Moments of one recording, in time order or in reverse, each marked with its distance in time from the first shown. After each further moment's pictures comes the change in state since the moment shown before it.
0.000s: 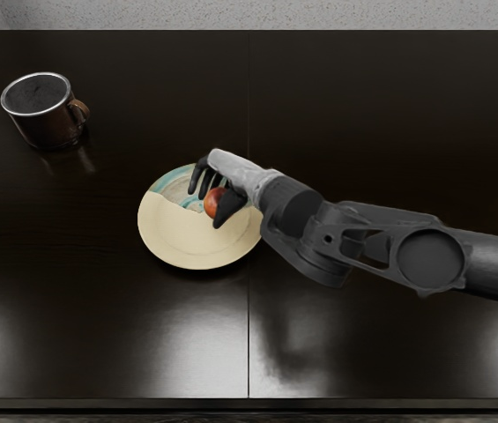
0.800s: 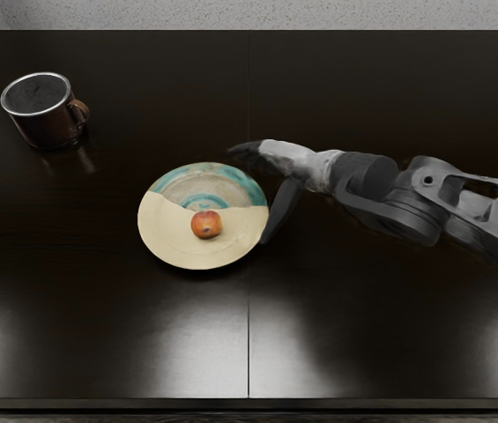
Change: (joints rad) left arm 0.000 0.000 0.000 0.000 0.000 0.000 0.000; right arm -0.054 -0.281 0.182 0.084 0.346 0.267 0.103
